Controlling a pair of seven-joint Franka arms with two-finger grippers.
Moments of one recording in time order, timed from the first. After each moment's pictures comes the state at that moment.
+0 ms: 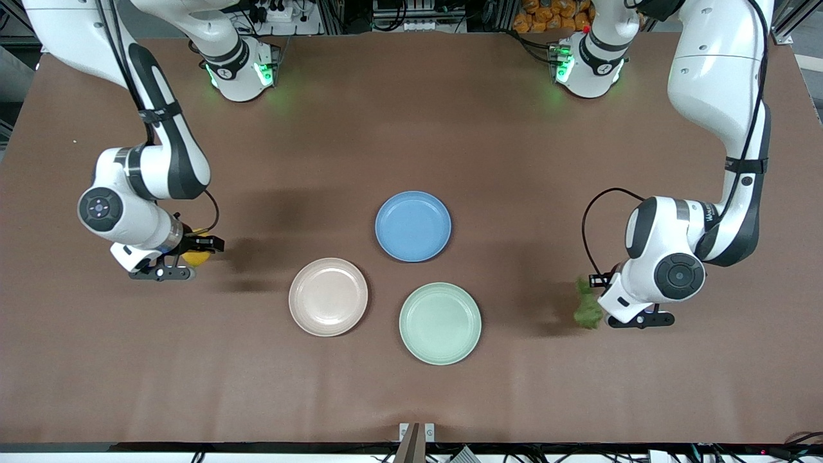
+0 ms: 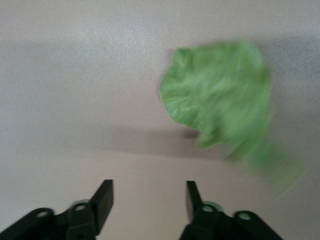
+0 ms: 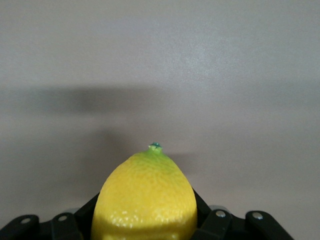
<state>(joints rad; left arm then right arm) -0.16 0.67 -0.01 -1.50 0.14 1.96 -0.26 0.12 0.35 -0.09 -2.05 -0.04 2.32 0.06</state>
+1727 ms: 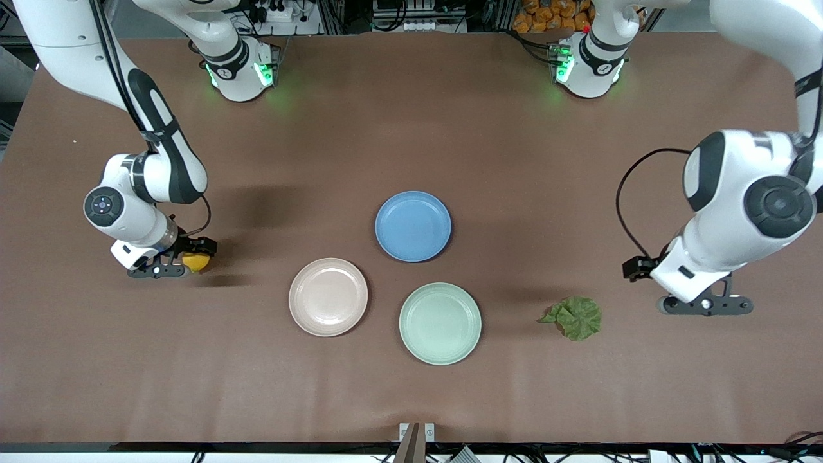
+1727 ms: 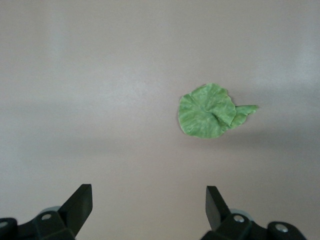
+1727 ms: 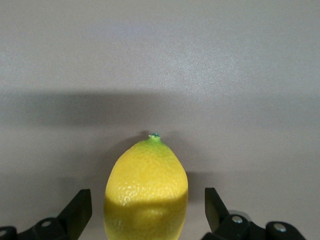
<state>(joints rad) -0.15 0.42 0.00 -1.47 0.15 1.89 -0.15 0.03 0.43 -0.09 -2.14 -0.06 2.54 -0.04</state>
